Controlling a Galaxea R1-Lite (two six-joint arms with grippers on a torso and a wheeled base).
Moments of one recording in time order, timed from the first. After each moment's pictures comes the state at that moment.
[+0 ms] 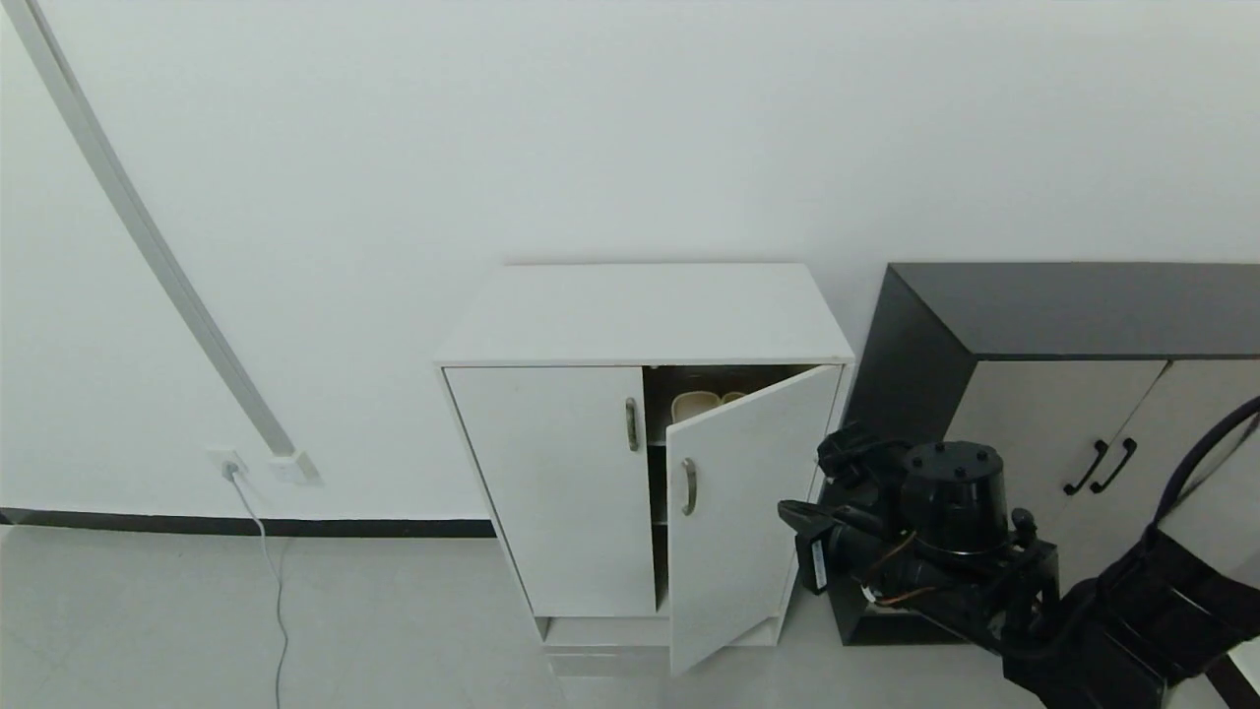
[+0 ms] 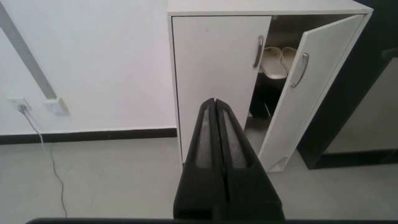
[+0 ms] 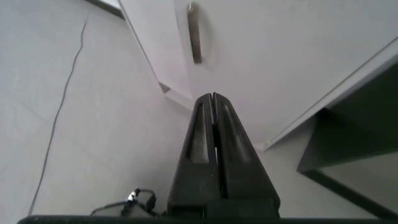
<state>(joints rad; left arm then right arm) 0.00 0.00 0.00 0.00 -0.03 0.00 0.63 1.98 -0.60 -1.06 -0.05 0.03</state>
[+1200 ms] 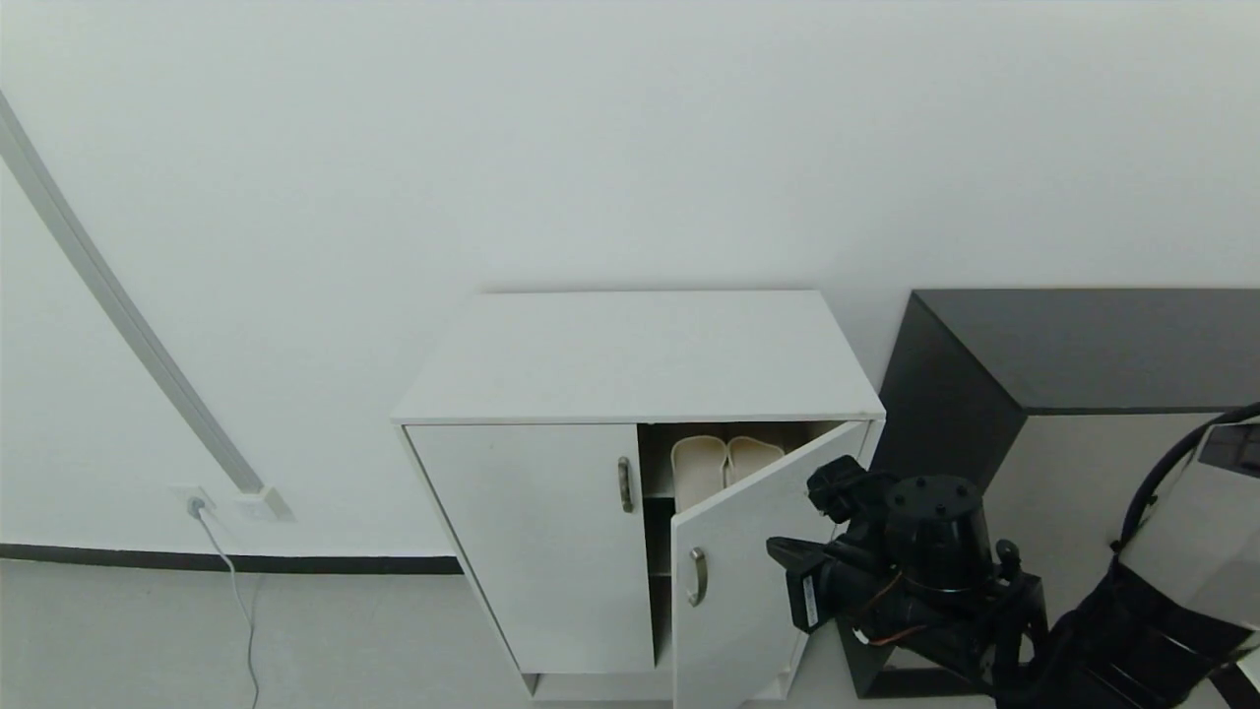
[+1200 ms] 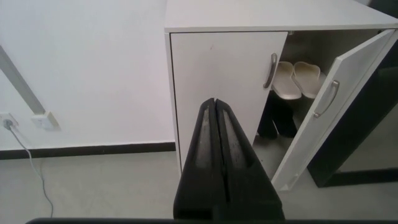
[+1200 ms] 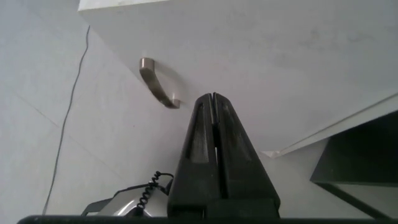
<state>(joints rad) 0.00 0.00 0.00 0.00 -0.03 0.00 0.67 2.04 -0.56 -1.11 -0.03 0.11</state>
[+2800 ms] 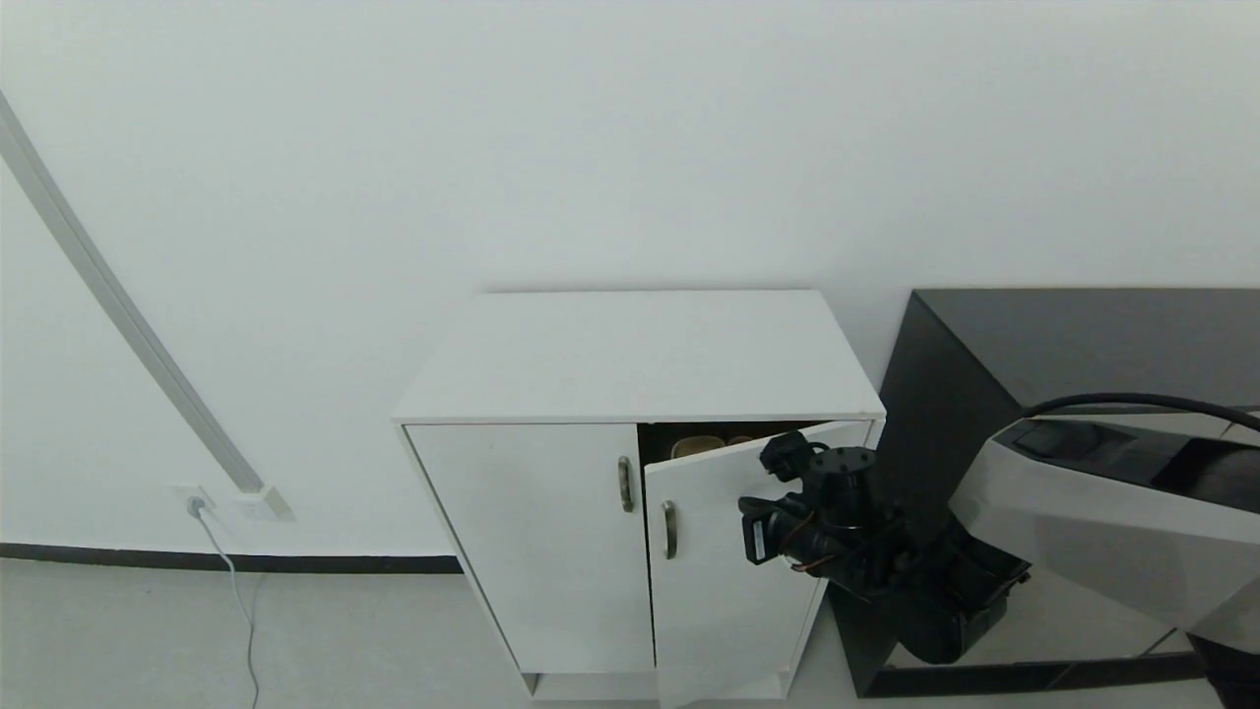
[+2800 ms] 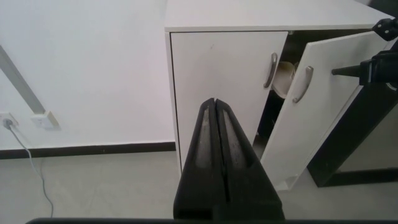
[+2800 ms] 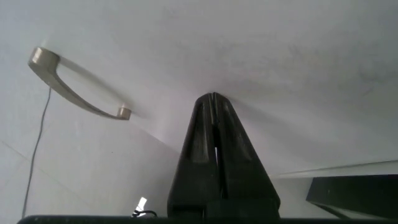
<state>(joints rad) 0.00 0.00 0.00 0.00 -0.03 0.00 0.58 2.35 -0.97 -1.04 -0.03 0.10</state>
